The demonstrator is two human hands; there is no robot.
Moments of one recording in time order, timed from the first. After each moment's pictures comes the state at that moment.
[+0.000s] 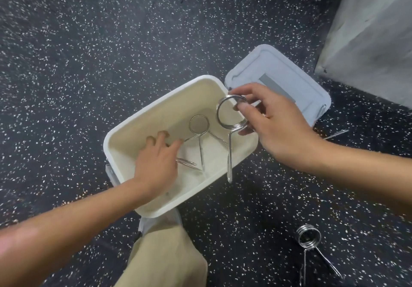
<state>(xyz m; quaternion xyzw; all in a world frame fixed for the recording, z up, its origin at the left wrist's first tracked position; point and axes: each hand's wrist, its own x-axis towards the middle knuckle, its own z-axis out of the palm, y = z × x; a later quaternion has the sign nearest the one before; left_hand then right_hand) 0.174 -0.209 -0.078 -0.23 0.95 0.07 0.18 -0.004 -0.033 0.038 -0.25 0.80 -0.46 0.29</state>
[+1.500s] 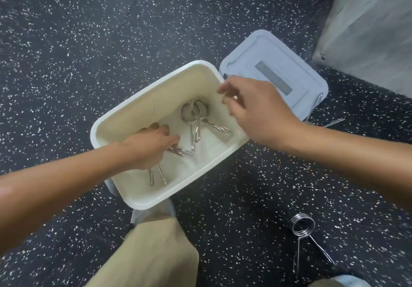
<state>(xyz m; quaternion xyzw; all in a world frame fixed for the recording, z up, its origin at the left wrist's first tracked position) 0.152 -0.248 -0.082 -0.01 0.93 0.07 0.35 -0.012 -0.044 0.014 -0.36 0.86 -0.29 0.22</state>
